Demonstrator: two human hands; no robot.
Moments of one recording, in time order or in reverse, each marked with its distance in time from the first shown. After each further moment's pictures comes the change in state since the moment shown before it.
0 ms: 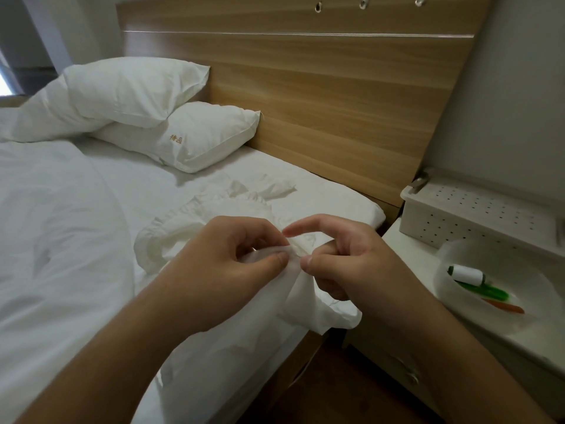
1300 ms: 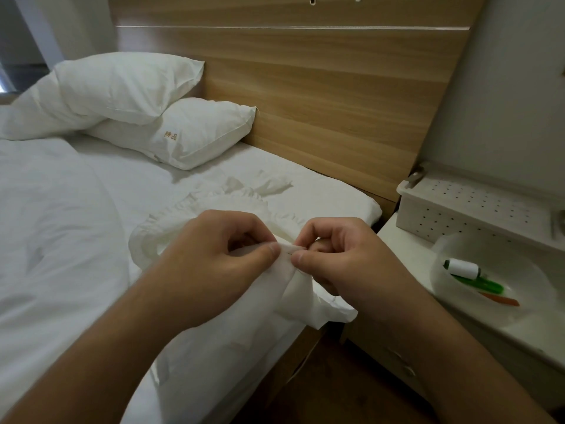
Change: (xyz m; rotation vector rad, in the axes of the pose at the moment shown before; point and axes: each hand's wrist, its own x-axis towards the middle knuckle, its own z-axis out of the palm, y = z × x) left_hand 0.000 0.005 -0.001 0.092 0.062 -0.036; right_hand 0.003 0.009 0.003 -0.011 0.067 -0.005
